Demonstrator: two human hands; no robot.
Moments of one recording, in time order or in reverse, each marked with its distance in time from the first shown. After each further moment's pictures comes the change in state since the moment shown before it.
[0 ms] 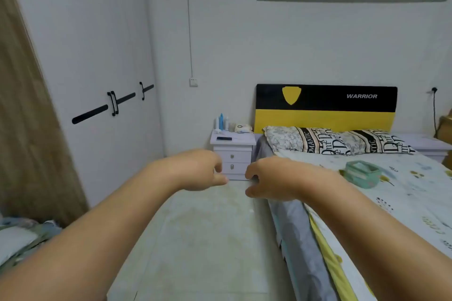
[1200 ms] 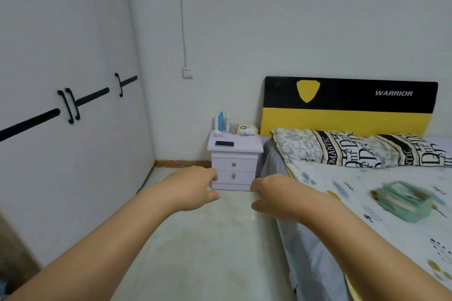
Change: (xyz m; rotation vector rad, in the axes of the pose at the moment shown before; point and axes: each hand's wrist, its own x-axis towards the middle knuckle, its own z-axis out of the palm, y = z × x) left_hand 0.334 -0.129 0.016 -0.050 0.001 -0.012; right_hand 0.347 0.134 0.021 0.046 -0.036 0.053
